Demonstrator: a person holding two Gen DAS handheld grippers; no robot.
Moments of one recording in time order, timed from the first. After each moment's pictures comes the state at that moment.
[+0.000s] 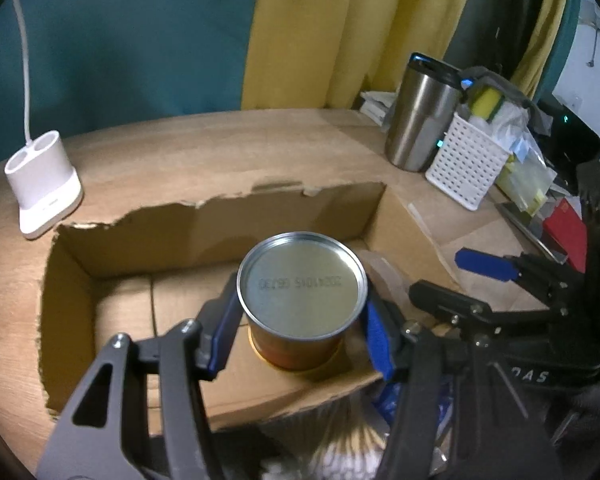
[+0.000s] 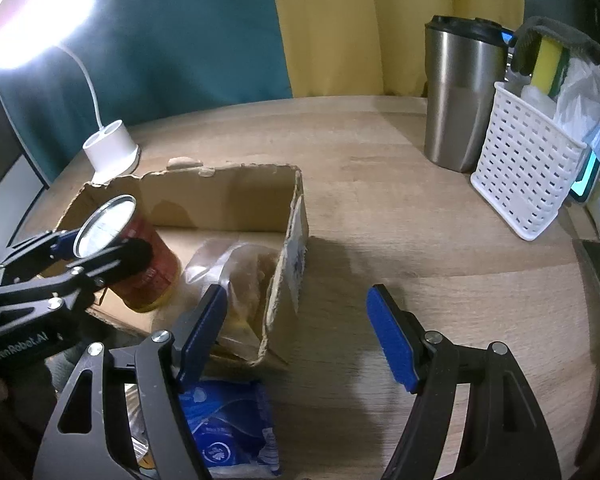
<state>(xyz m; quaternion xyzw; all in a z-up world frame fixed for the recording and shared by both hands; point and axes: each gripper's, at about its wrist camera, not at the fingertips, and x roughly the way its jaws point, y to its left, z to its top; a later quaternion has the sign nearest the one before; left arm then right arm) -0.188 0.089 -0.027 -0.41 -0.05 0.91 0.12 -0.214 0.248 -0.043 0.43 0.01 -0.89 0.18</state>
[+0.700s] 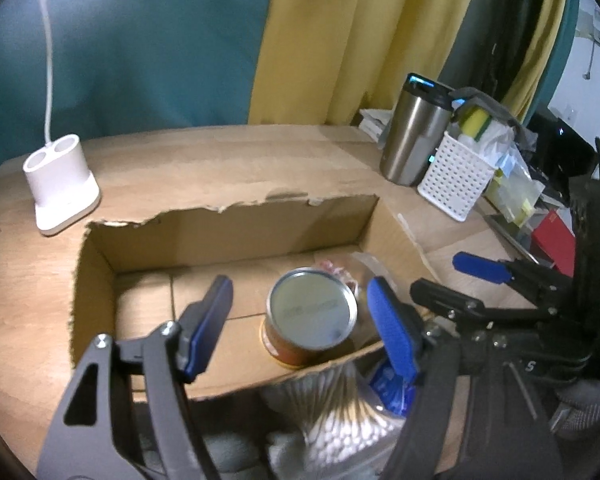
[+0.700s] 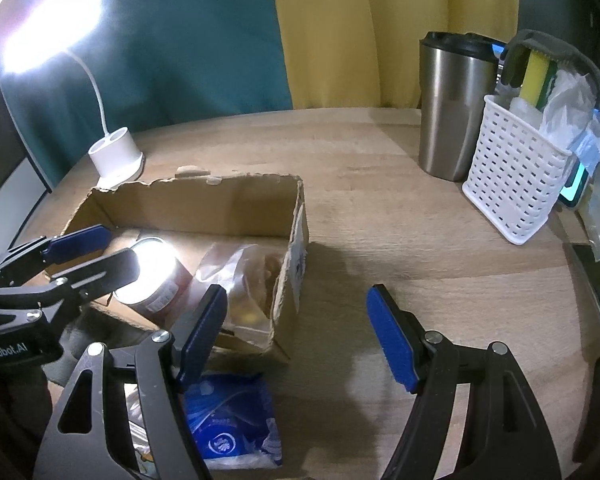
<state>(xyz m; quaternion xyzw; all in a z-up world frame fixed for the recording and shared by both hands) -0.163 0.071 -0.006 -0.38 -0.06 0.91 0.11 -0.201 0.250 -0.032 0.41 0.01 -0.89 0.18</state>
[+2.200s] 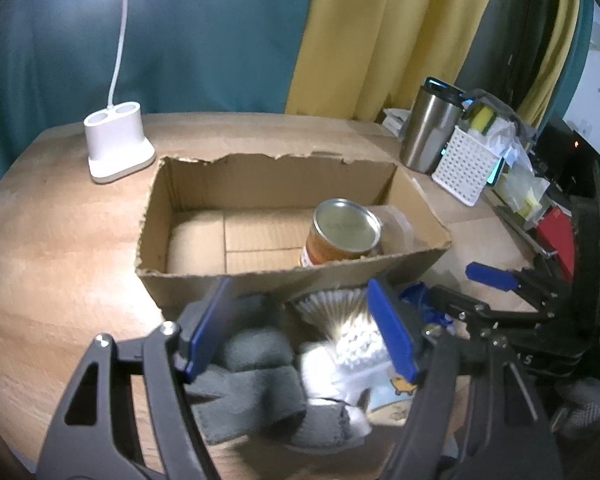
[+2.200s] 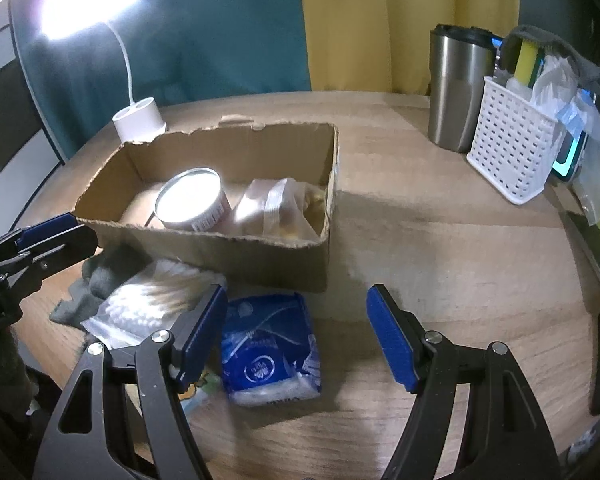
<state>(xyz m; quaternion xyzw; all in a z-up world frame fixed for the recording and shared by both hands) -0.092 0.046 -0.015 -0.38 -0.08 0.92 0.07 -0.148 0.245 -0.047 0.42 0.04 -0.88 0.20</state>
